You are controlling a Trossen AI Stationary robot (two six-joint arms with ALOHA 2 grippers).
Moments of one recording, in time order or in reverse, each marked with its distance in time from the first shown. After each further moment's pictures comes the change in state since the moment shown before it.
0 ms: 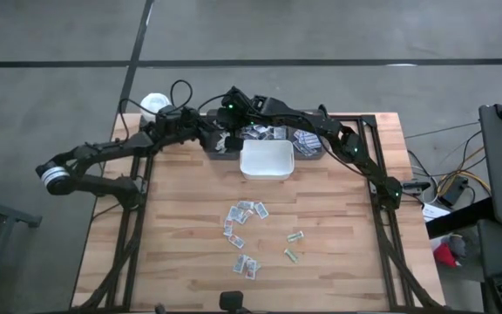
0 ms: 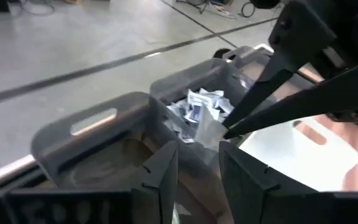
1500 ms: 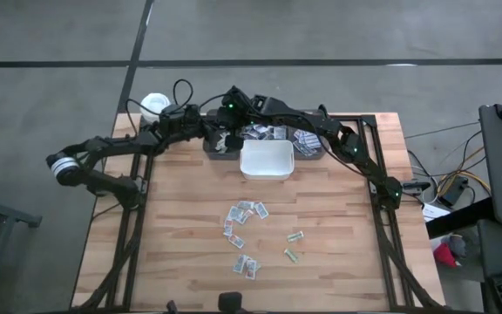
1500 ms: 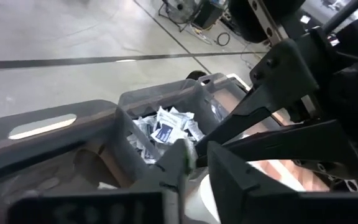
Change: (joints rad) left arm 0.000 0.126 0.000 0.229 0.087 -0.240; right arm 0.003 0.003 -0.001 0.007 0.011 0.000
